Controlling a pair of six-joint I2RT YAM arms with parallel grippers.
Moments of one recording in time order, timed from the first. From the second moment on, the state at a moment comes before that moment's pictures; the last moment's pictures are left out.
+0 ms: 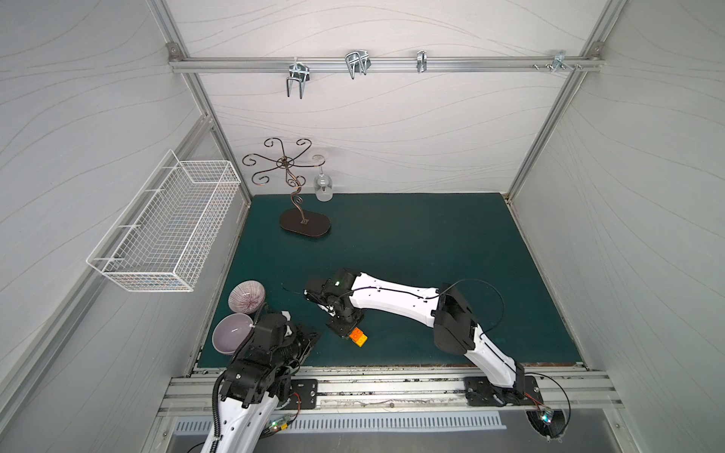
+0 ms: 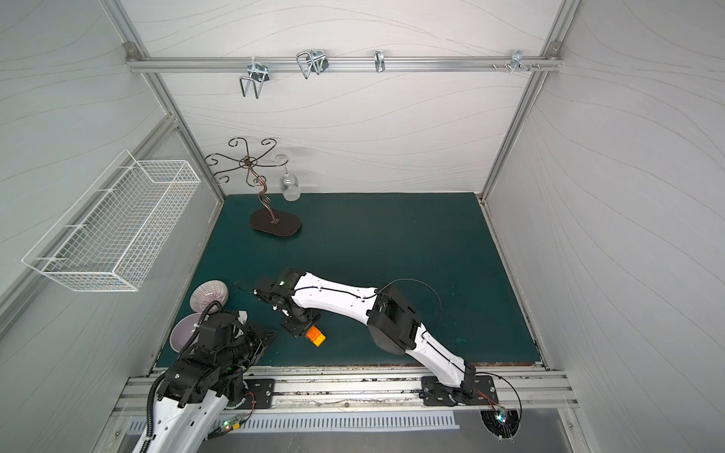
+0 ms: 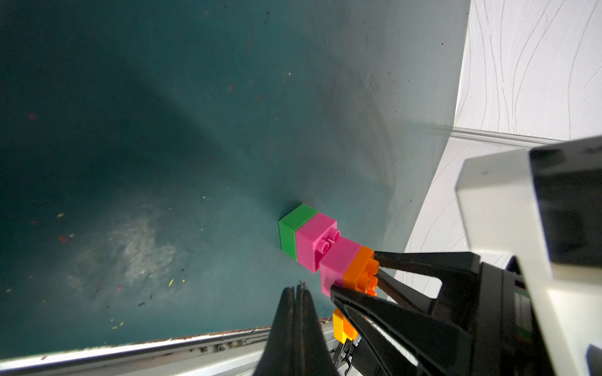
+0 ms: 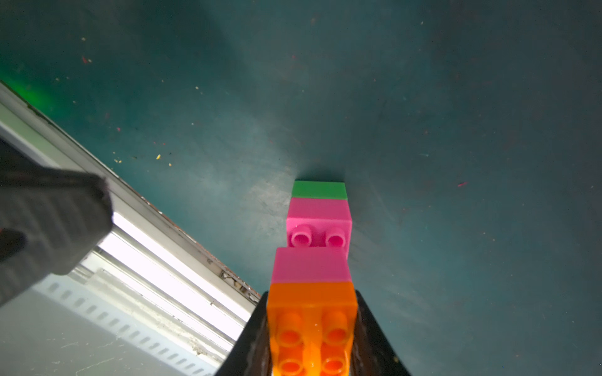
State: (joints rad) left arm -0.24 0.15 0.28 -0.94 0.38 -1.21; right arm 1.29 2.32 2.14 -1.36 -0.04 0.31
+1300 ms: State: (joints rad) left arm -0.24 0.15 0.28 -0.94 0.38 -1.21; right arm 1.29 2.37 2.23 -1.44 0.02 0.30
